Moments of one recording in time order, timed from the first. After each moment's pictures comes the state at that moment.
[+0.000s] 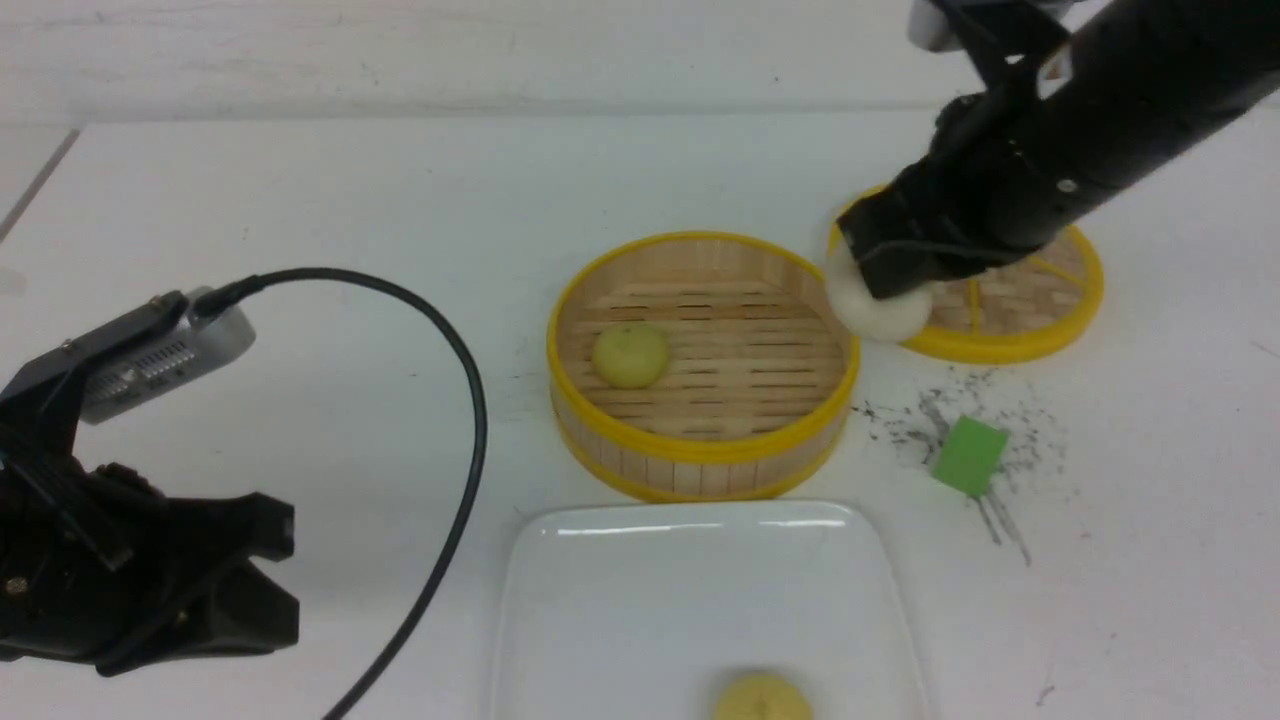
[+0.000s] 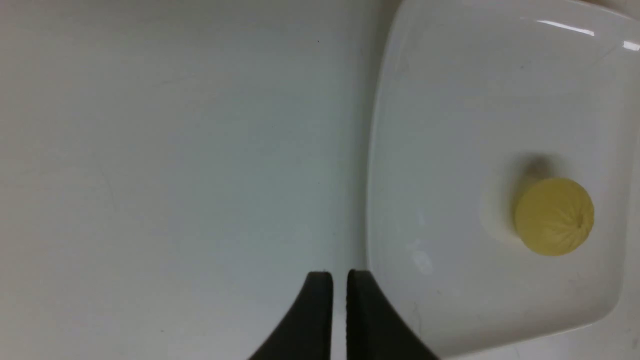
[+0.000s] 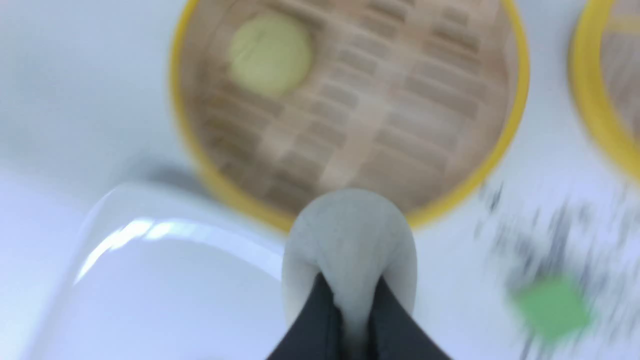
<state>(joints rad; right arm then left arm) 0.45 1.54 -1.42 0.27 0.96 0.00 -0.02 1.07 -0.74 -0.47 1.01 0.08</state>
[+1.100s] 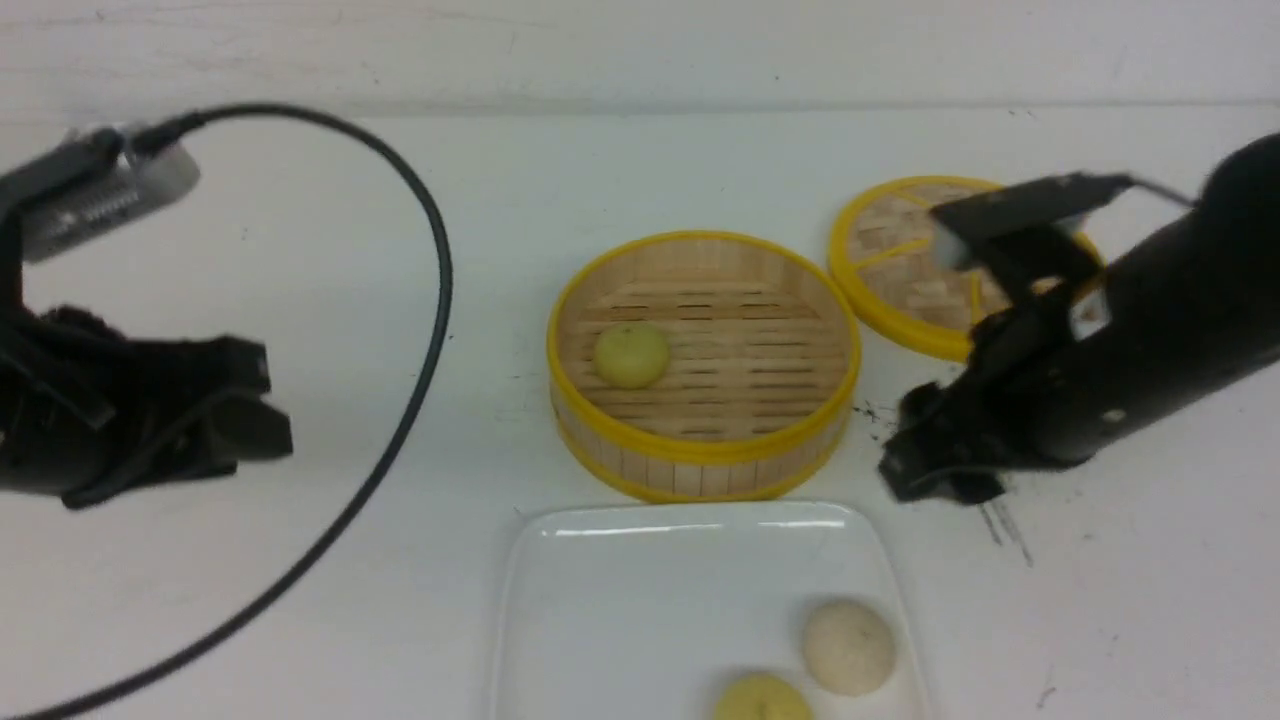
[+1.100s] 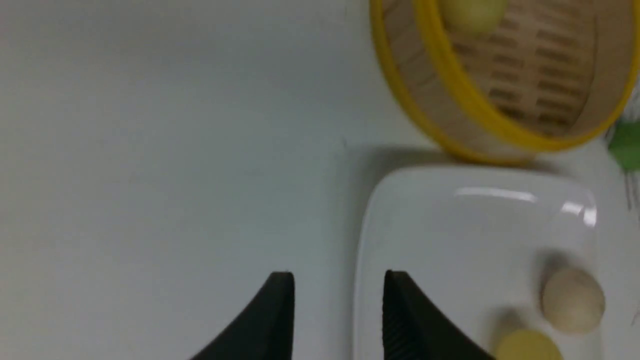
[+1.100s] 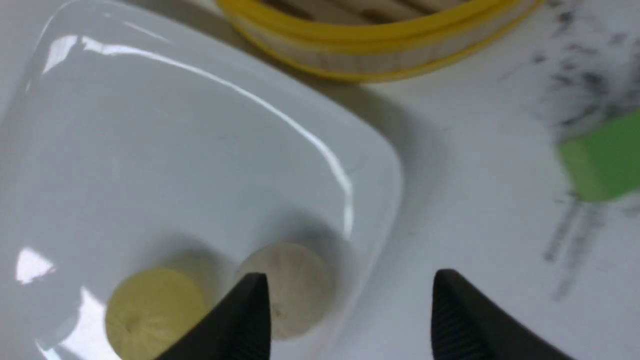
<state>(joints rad) 0.49 1.39 -1.09 0.17 0.84 0.01 -0.02 1.10 -0.91 -0.45 0.84 0.08</state>
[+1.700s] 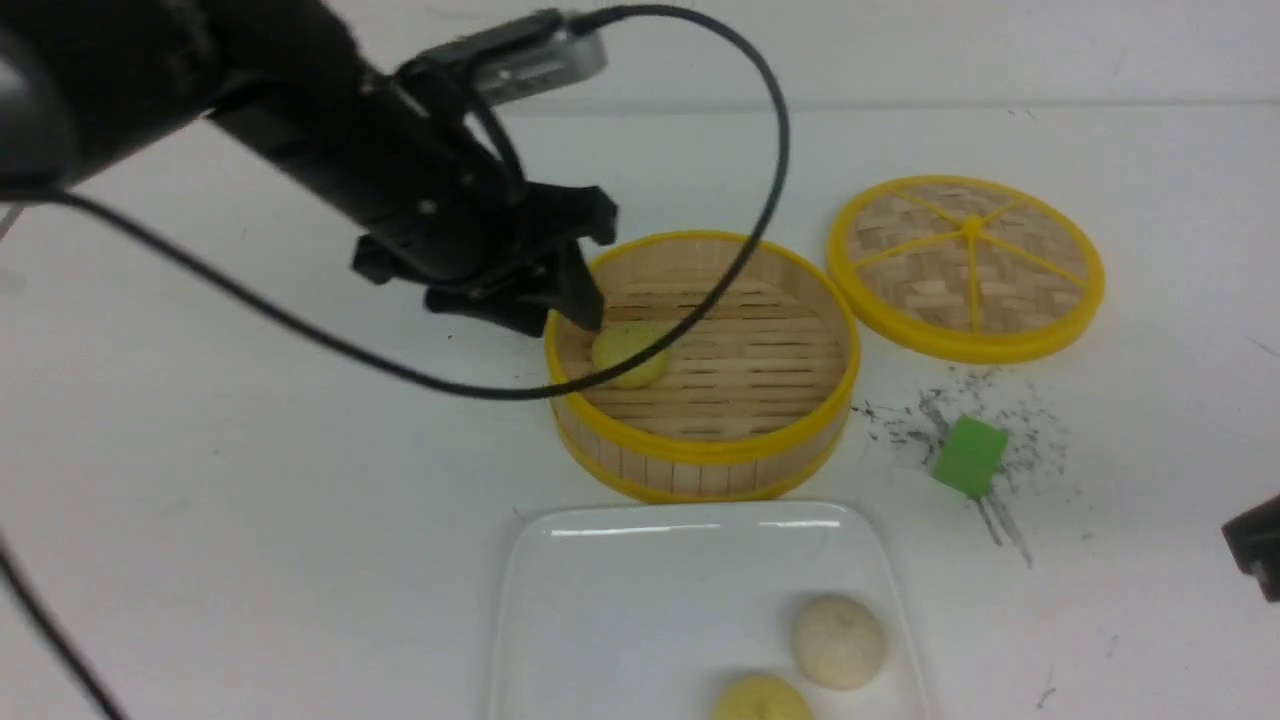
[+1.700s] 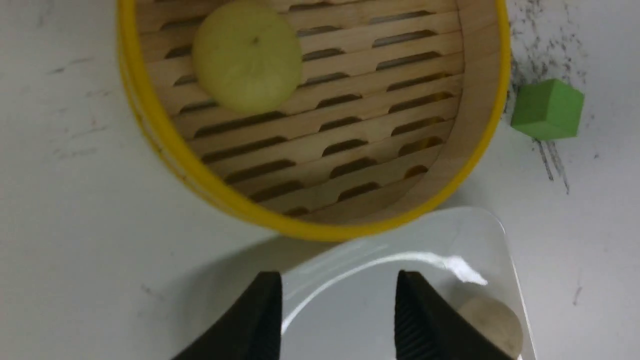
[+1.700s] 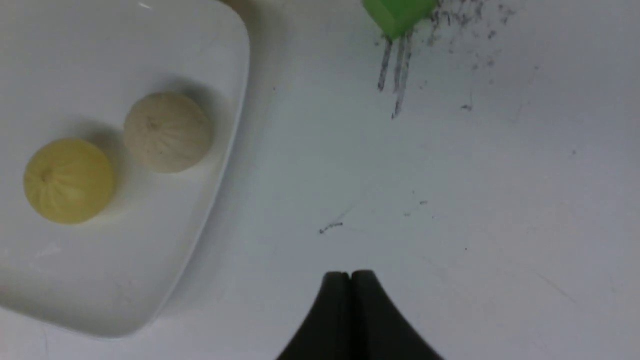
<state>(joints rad) 0.35 0.97 -0.85 0.11 1.00 0.04 -0.39 1.78 -1.56 -0.39 0.97 0.03</state>
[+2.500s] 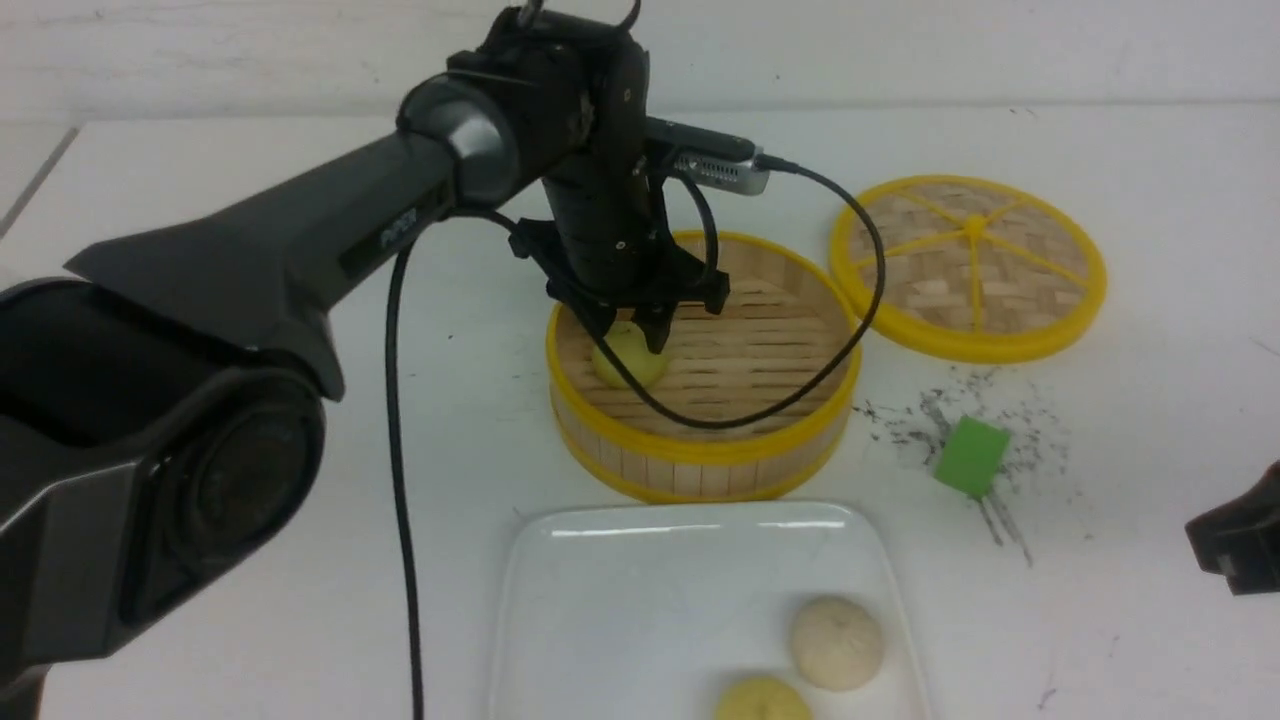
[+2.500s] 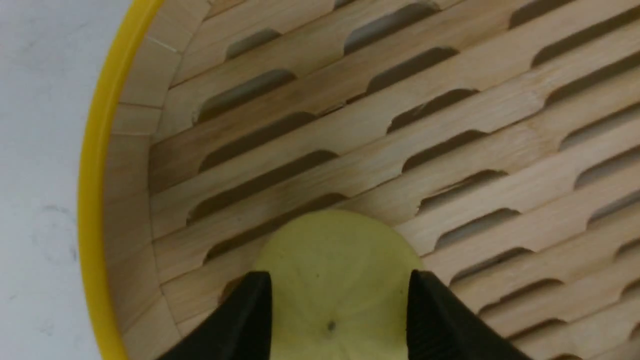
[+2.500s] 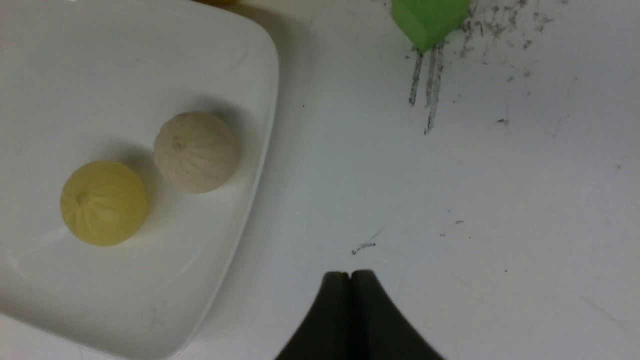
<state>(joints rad) 0.35 0.97 -0.84 0.17 0.94 0.04 -0.53 2.27 -2.07 0.02 1.08 -0.06</state>
